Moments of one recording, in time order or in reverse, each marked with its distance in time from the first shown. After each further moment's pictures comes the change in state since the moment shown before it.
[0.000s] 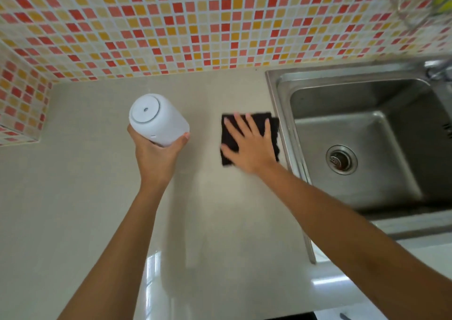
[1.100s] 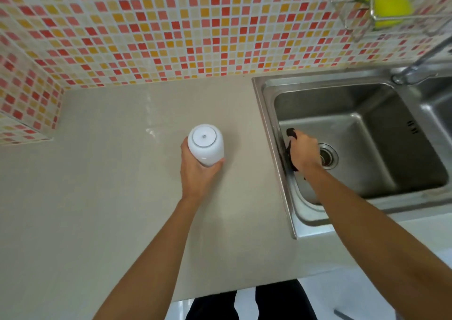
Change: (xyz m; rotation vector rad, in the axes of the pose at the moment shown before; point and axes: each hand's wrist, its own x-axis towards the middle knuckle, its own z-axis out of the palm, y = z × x) left_hand -0.085 -0.003 0.041 0.027 -0.186 -0.023; right_hand -0.086 0.103 -0.044 0.323 0.207 0.535
